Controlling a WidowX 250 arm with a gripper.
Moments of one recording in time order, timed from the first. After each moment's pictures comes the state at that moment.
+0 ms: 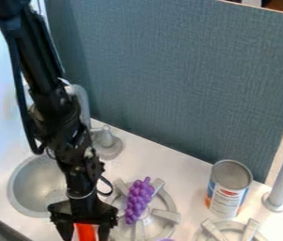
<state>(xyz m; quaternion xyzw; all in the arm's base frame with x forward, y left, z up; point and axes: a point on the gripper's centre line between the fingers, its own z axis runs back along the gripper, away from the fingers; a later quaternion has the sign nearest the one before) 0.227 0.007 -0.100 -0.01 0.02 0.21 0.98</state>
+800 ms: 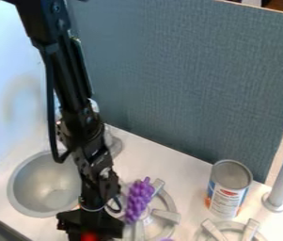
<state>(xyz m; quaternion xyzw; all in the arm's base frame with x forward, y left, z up) 0.222 0.001 -0.121 0.05 0.04 0.19 0.98</state>
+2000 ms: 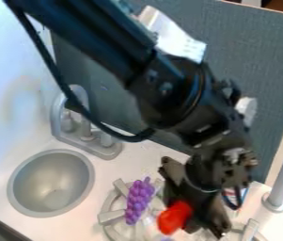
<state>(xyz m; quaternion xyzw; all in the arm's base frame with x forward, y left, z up) 0.250 -0.146 0.026 0.09 -0.10 -0.20 0.97</state>
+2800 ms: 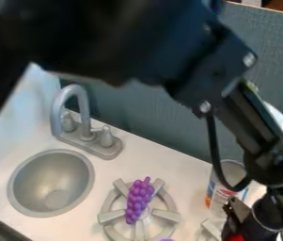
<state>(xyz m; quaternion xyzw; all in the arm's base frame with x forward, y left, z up) 0.287 -0.219 -0.062 0.08 -0.02 -0.33 0.94</state>
